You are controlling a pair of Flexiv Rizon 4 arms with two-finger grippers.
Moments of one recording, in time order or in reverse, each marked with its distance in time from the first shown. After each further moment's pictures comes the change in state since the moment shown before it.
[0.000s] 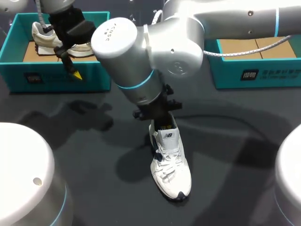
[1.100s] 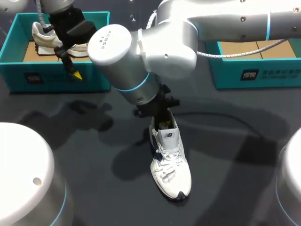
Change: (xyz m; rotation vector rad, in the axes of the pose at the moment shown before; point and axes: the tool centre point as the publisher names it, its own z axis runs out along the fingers) left arm 0.000 0.000 0.000 0.000 0.000 0.000; right arm 0.006 0.028 0.013 -0.061 -0.029 0.008
